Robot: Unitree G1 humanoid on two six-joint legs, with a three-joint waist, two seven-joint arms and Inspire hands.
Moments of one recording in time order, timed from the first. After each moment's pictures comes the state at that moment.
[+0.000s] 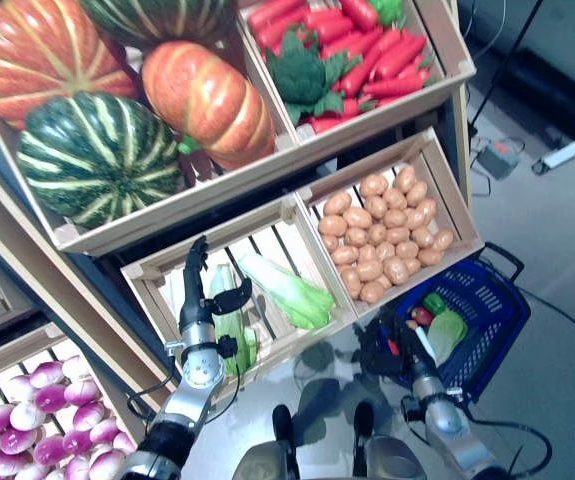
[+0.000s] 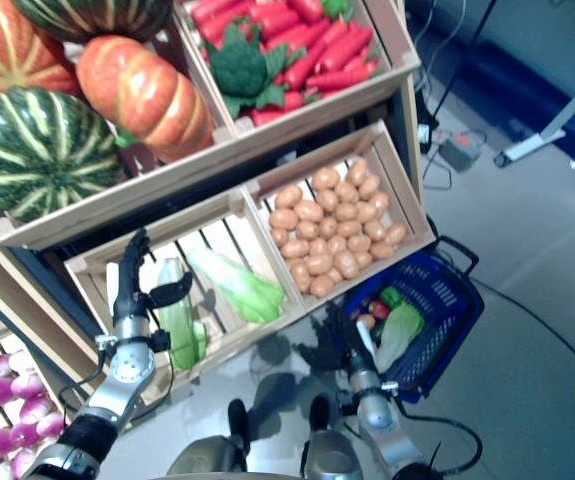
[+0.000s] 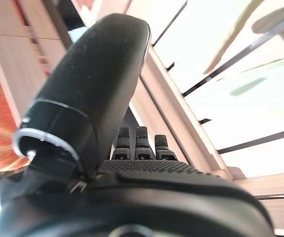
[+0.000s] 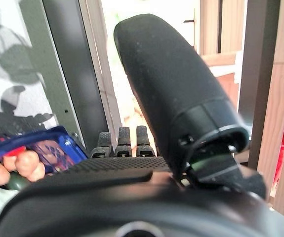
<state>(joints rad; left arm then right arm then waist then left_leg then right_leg) -0.23 0.34 -0.23 0.52 -0.08 -0.31 0.65 -0.07 -0.35 0.39 0.55 0.24 -0.31 -0.24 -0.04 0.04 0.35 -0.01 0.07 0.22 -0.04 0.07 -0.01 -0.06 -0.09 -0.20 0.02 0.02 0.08</state>
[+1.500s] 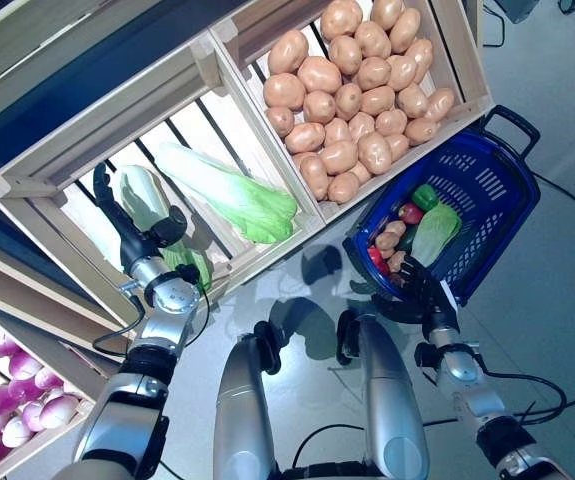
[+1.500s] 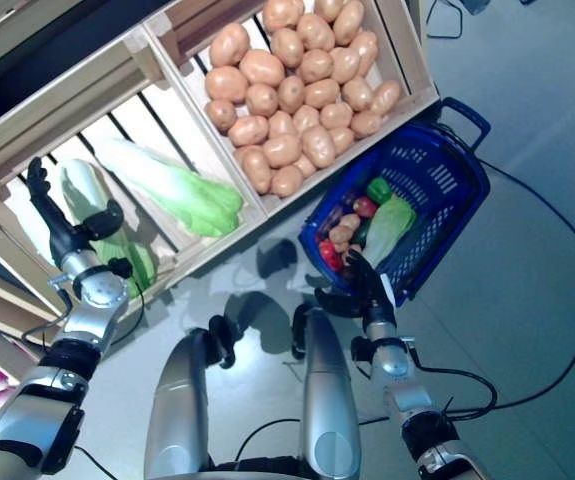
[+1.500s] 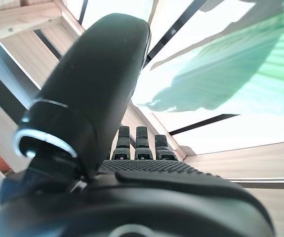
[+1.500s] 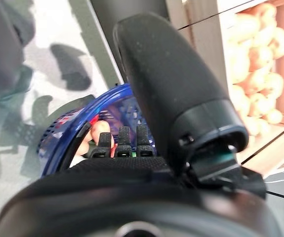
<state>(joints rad) -0.56 0.48 -0.14 0.70 -0.09 -0.20 0.88 -0.20 -0.42 0.34 0.54 0.44 -0.29 -0.21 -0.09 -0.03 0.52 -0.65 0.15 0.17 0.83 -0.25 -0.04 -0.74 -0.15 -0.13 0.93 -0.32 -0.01</state>
